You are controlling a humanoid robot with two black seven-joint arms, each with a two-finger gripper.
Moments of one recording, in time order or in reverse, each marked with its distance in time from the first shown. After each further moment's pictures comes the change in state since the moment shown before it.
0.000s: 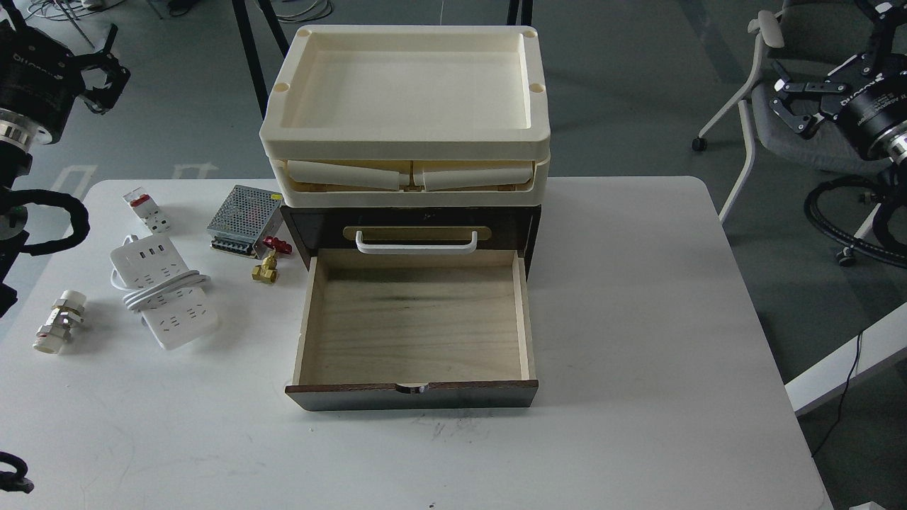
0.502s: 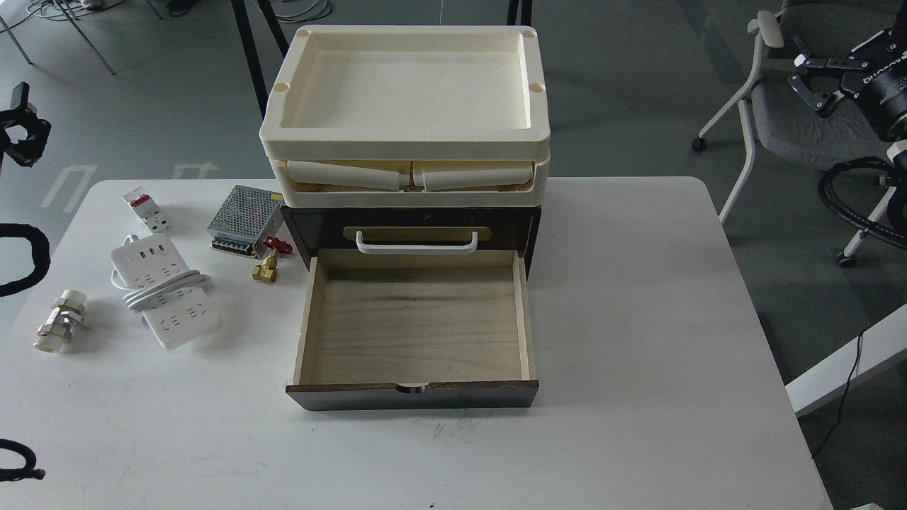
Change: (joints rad) left arm 0.033 -0.075 -0.023 0.342 -0.135 0.000 -0.075; right arm 0.021 -0.006 0.034 0.002 -0.001 0.000 -0.001
